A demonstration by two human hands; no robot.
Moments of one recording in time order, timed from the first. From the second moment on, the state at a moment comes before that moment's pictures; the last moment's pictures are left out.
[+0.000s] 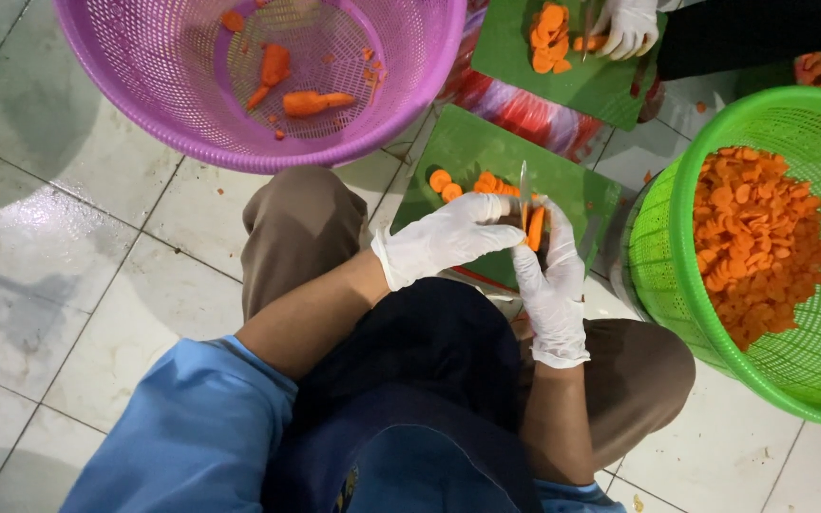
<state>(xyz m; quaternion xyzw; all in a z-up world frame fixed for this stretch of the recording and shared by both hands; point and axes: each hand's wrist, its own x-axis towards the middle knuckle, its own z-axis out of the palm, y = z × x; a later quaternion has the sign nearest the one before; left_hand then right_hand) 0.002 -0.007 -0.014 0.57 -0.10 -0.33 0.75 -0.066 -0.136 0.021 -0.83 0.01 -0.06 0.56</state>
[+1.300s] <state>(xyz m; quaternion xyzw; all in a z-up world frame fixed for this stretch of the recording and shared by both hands) -0.010 -0.001 0.006 0.71 -0.04 -0.29 0.64 -0.071 -0.110 0.031 -0.85 0.12 0.07 0.51</state>
